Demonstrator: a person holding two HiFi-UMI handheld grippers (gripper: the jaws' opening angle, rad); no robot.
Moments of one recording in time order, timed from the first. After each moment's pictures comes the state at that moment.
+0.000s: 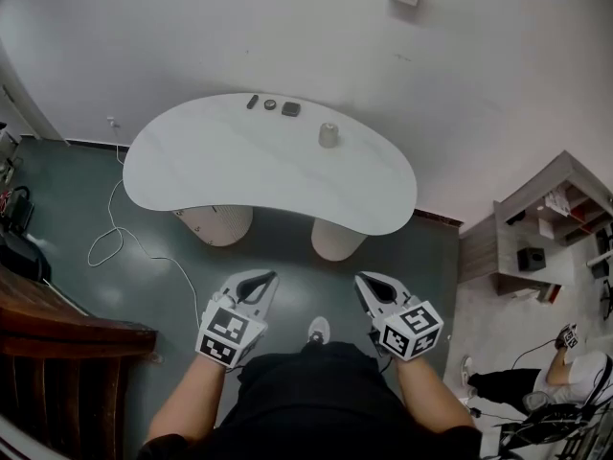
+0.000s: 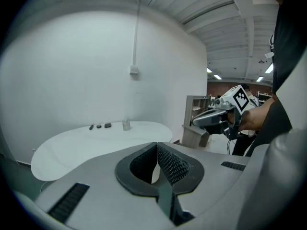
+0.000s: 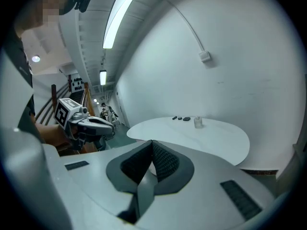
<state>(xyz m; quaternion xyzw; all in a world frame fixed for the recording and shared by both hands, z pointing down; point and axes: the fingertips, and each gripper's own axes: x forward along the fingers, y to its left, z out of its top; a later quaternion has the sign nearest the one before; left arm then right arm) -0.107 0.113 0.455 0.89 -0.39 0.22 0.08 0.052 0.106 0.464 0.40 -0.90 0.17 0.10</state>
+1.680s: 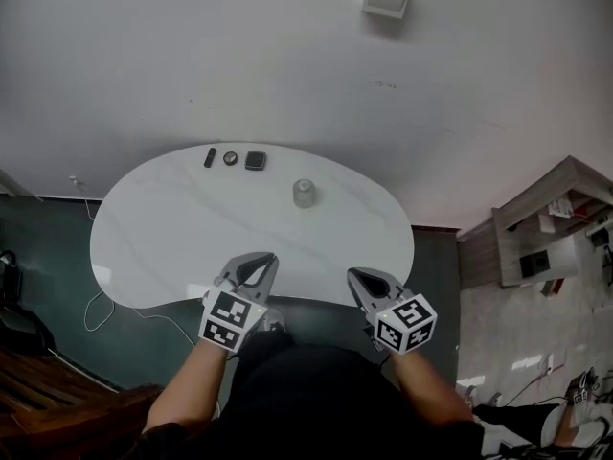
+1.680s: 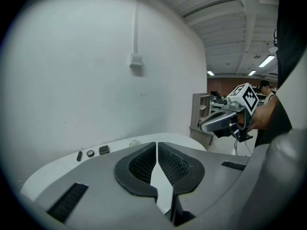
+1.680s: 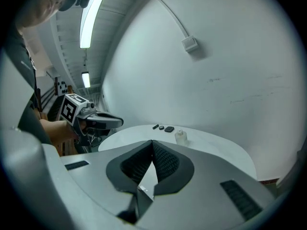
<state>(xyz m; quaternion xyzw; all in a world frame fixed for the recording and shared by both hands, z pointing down) -0.063 -0.206 0.446 0.91 -0.33 0.23 0.04 0.076 -0.164 0.468 0.45 -0.87 0.18 0.09</state>
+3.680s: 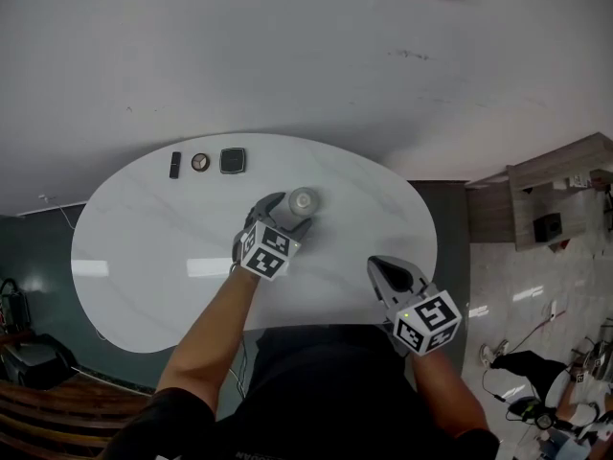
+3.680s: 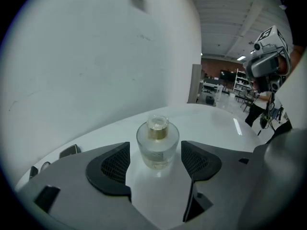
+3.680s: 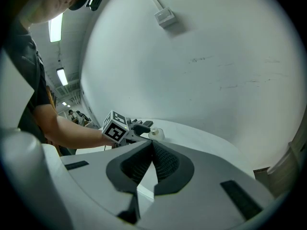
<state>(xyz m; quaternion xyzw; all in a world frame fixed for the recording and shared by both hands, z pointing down) 0.017 -0.442 0.649 0.91 -0.22 0.36 0.05 0.111 -0.301 0.523 0.51 -0.81 0.25 0.14</state>
